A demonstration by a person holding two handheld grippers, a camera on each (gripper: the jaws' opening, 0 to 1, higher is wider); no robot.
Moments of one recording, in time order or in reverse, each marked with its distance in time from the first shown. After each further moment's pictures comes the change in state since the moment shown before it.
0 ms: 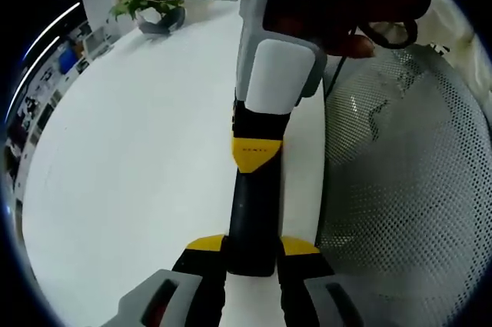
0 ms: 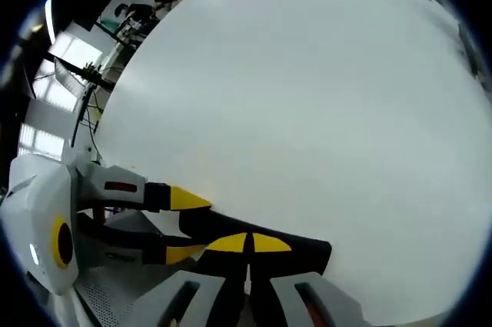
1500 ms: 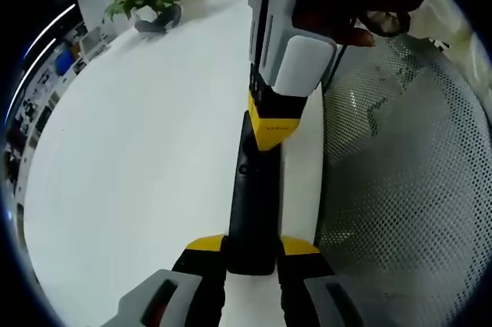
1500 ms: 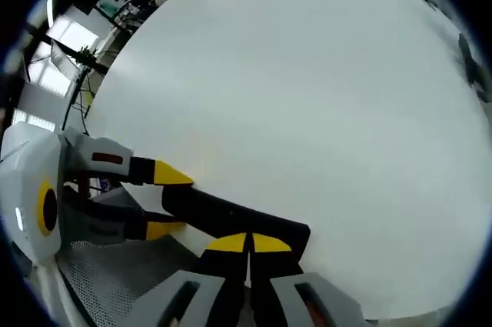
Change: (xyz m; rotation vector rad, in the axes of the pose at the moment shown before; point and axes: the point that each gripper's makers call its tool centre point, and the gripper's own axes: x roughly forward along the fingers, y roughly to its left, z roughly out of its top) left arm 0.000 -0.001 -0.002 0.017 0.024 -0.003; right arm -0.007 -0.019 -0.018 -0.051 0.050 -0.071
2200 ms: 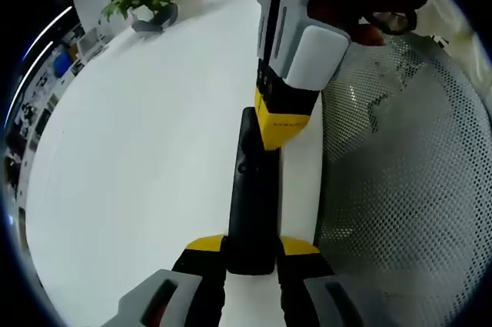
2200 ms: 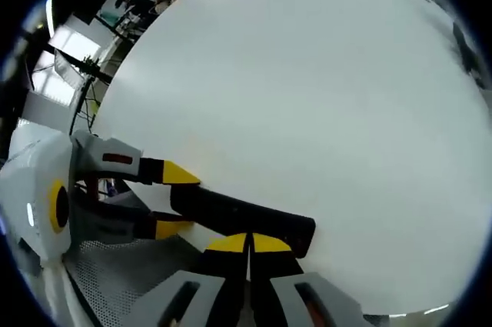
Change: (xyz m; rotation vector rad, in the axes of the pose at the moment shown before) left arm 0.000 0.000 -0.001 0.017 0.024 0.005; right arm -0.006 0.008 0.000 0.041 -0.048 0.041
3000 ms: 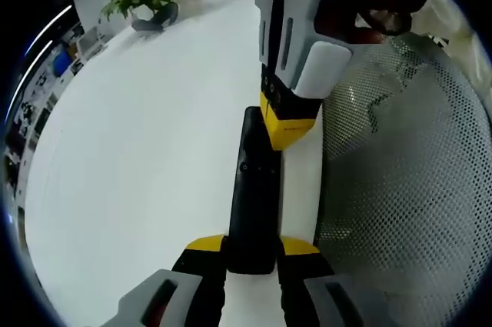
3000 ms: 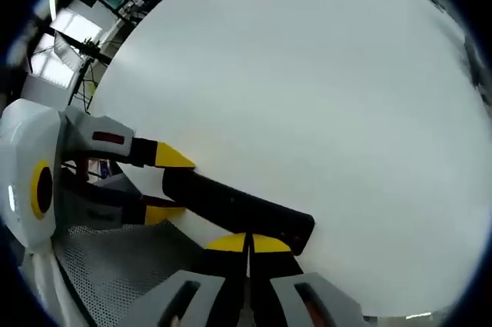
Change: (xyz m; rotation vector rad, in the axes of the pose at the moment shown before) left arm 0.000 0.000 0.000 -0.003 0.002 -0.008; right arm 0.008 -0.005 -0.013 -0.074 0.101 -0.034
